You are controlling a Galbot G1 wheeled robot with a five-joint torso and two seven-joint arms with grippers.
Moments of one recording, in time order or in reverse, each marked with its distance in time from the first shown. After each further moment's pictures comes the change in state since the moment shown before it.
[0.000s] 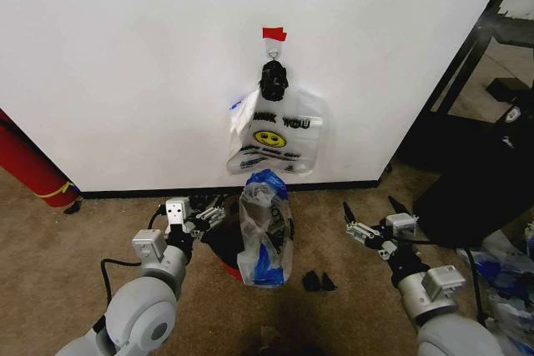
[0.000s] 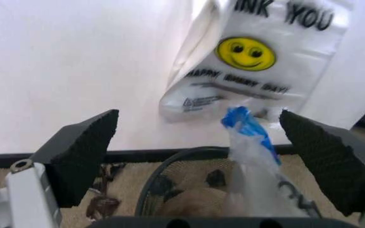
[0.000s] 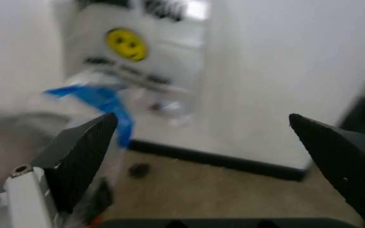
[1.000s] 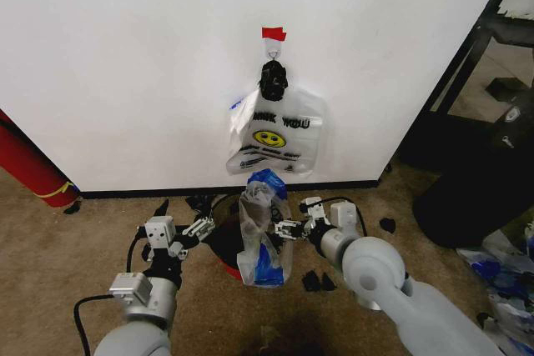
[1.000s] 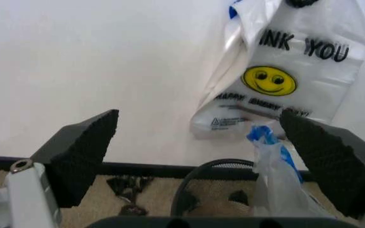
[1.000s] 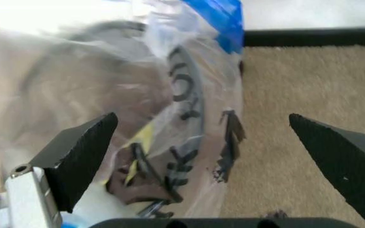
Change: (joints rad) left arm 0.266 -0.190 -0.139 -0.062 0.263 -0.127 0.110; right arm 0.630 0.175 -0.442 -0.238 0.722 -0.488 0.465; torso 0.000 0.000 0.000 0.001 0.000
